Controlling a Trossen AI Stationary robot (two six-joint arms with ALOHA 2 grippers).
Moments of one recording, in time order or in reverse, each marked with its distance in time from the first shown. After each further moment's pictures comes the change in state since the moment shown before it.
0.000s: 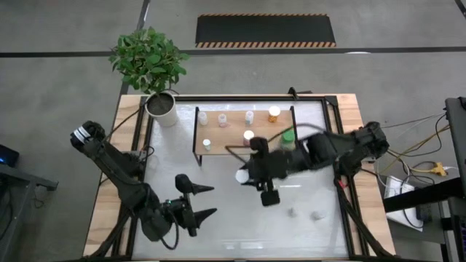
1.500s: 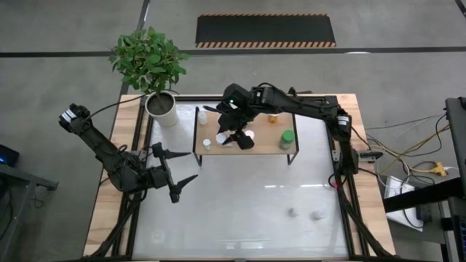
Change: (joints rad) left arm 0.063 -0.486 -0.436 0.419 -0.036 0.233; right arm -0.592 0.291 0.042 0.060 -0.716 -0.608
